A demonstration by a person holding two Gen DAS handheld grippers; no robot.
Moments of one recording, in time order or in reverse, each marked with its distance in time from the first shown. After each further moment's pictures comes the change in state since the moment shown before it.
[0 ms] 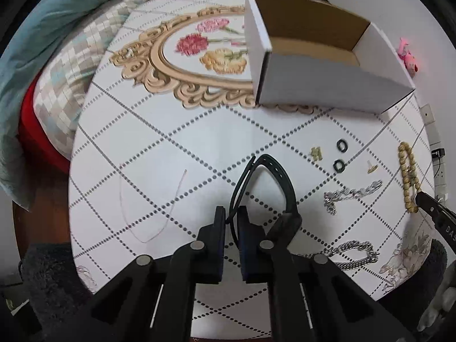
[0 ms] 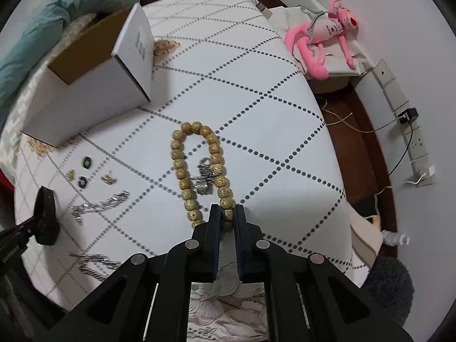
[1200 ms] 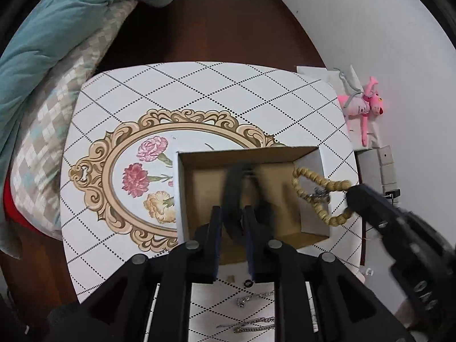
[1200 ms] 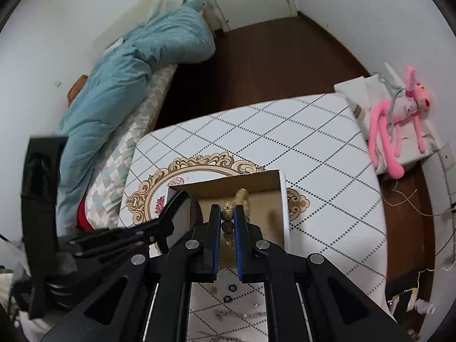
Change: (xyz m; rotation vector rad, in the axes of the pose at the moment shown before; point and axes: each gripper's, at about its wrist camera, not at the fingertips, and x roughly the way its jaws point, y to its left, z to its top) left arm -0.039 -0.041 0.192 0.013 -0.013 -0.197; right arm -0.075 0.104 0.170 -0.120 -0.141 0.331
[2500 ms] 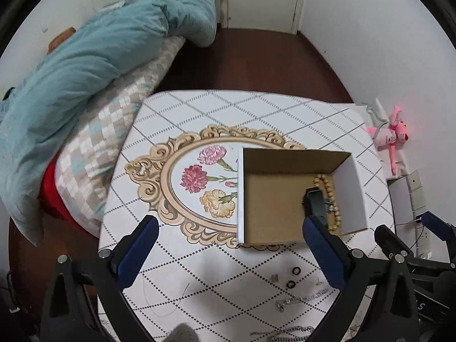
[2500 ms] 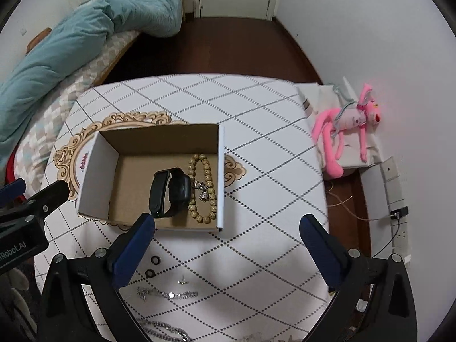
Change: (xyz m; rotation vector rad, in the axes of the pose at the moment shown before) left arm -0.042 0.020 -0.073 -0.043 -0.287 0.201; right arm -0.008 0.002 -0.062 -0.143 -0.016 -0.396
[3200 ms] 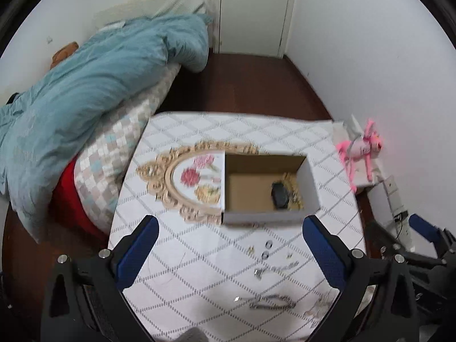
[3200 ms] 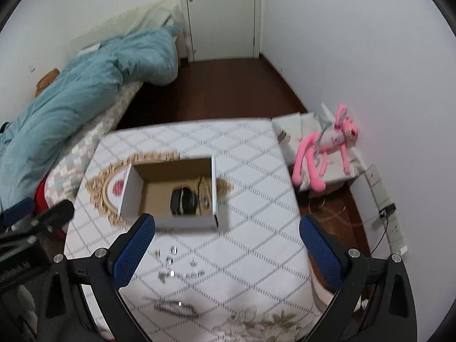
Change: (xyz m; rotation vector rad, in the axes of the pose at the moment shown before) left arm -0.080 -0.002 -0.044 0.001 -0.086 -0.051; right arm -0.100 -0.022 -0.048 0.089 -0.132 0.052
